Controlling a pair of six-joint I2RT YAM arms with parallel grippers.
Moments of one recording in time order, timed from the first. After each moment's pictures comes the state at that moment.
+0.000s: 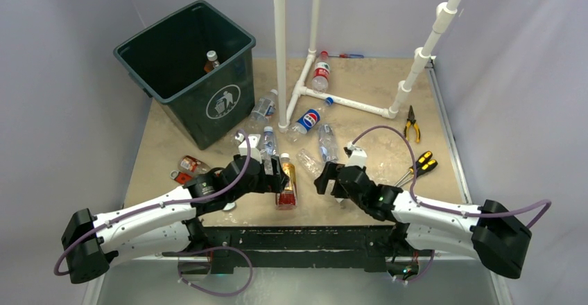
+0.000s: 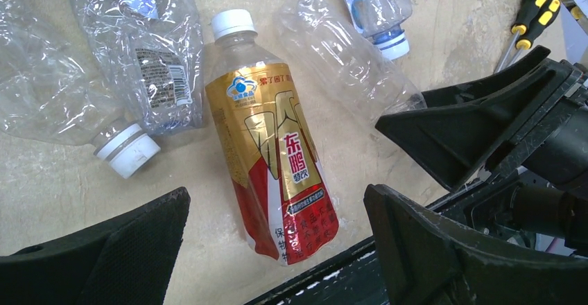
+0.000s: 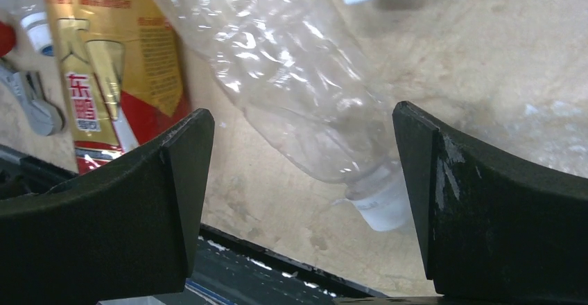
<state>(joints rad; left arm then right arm) -1.01 0.91 0.59 -0.33 -0.32 -0.81 0.97 1.00 0.34 -0.05 0.41 0.93</state>
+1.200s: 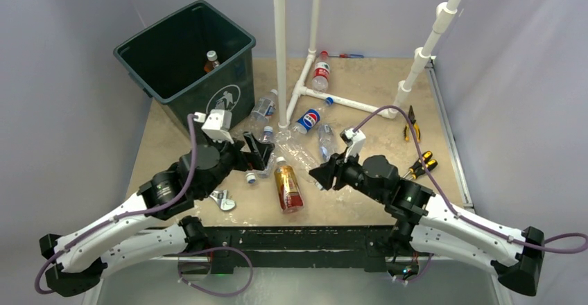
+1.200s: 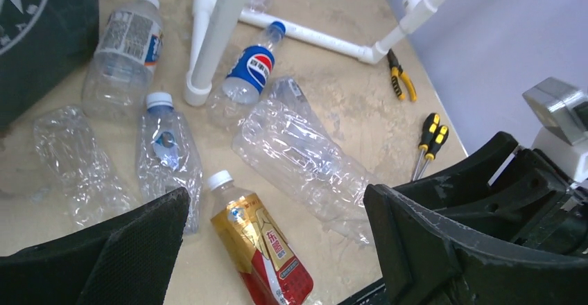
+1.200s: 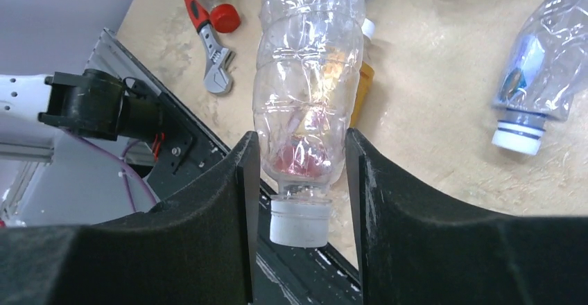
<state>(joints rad) -1.01 0.73 0.87 -0.43 -0.50 -0.62 1.00 0.74 0.57 -0.12 0.16 0.54</state>
